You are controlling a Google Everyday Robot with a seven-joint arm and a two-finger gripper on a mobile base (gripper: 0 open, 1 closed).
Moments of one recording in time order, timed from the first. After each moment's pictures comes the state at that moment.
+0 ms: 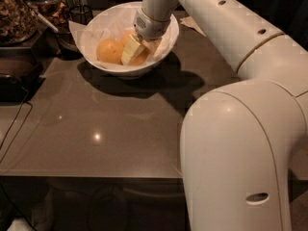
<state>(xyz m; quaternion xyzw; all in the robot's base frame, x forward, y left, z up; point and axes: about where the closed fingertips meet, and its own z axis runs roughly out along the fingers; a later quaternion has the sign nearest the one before) 0.705 0.032 0.874 -0.38 0.91 0.14 0.14</state>
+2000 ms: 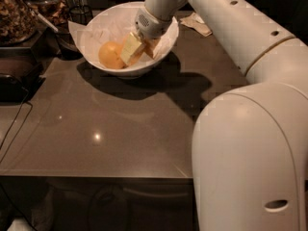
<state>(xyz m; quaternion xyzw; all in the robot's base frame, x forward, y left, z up) 0.695 0.037 0.889 -0.40 0.88 0.18 0.16</state>
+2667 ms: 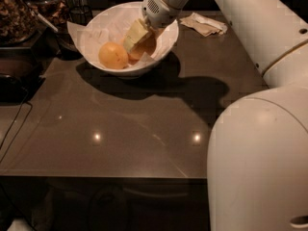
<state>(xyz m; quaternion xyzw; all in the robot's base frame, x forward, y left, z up) 0.681 0.026 0.932 -0.41 0.86 0.22 0.19</state>
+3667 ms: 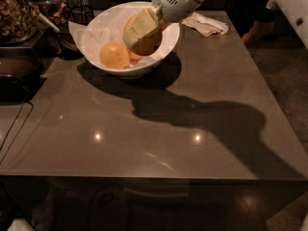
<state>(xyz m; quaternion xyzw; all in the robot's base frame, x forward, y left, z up) 0.597 0.023 0.994 -0.44 0.82 0.27 0.25</state>
